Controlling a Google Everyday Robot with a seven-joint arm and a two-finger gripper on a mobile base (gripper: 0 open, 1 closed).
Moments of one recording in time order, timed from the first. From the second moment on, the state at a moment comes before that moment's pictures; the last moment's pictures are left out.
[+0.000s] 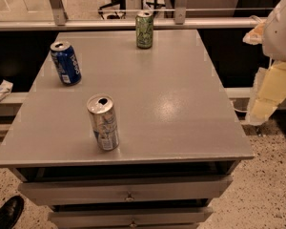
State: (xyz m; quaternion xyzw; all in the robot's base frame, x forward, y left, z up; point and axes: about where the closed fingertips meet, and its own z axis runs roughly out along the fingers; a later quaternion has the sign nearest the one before) arm 0.438 -0.215 0.982 -0.60 0.78 -0.04 0.17
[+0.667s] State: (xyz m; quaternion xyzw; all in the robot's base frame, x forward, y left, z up) arm 0.461 -0.199 0.992 -0.61 0.77 -0.01 0.21
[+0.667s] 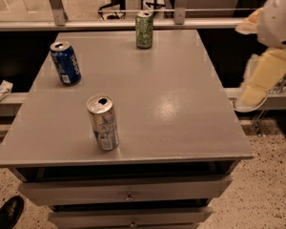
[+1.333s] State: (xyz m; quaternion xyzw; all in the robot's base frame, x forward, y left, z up) arm 0.517 -0.105 0.988 -0.61 0.72 0.10 0.31
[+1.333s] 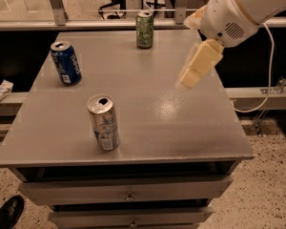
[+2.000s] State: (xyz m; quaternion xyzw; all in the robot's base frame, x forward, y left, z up) arm 0.536 -0.040 0.988 -0.60 0.70 0.16 0.36
